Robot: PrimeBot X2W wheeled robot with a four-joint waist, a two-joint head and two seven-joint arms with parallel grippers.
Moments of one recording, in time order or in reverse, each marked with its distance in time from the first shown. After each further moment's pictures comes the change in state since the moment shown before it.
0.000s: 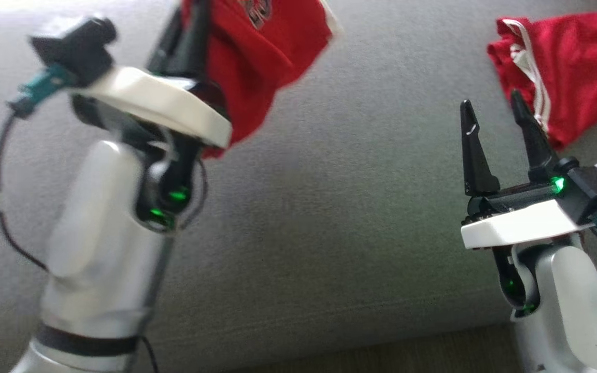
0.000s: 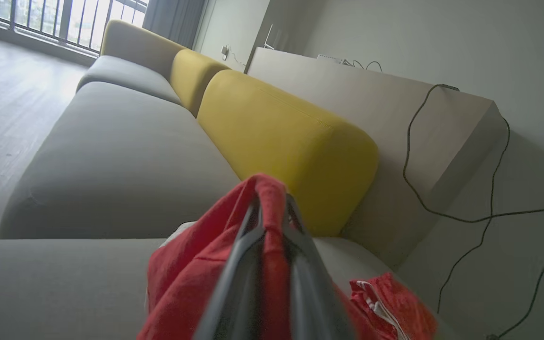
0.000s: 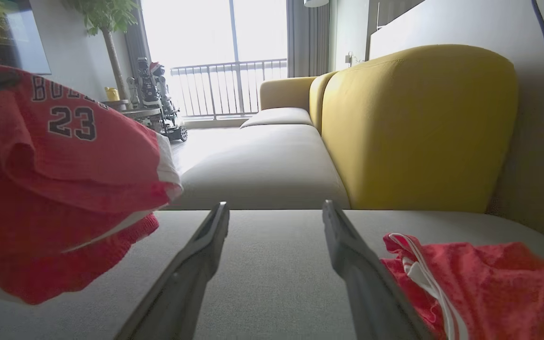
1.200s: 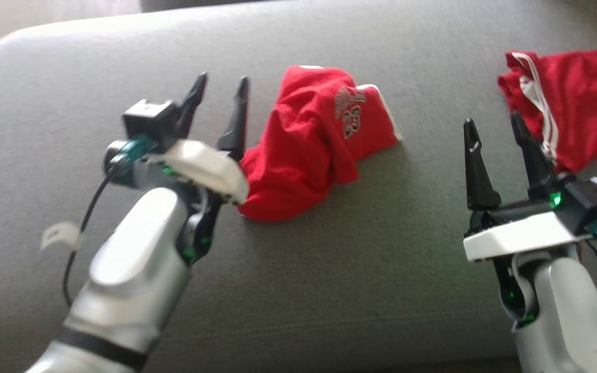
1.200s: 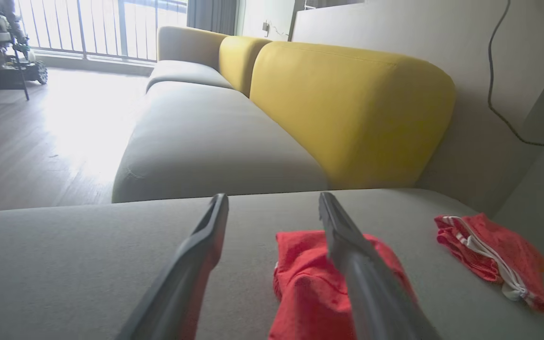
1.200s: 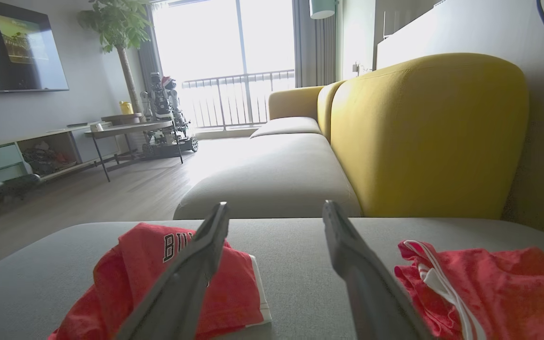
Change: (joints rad) left arm 0.012 0.023 -0.229 0.382 0.062 0.047 -0.246; right arm 0.026 0.001 -0.019 0.076 0.019 0.000 -0.035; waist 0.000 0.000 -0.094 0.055
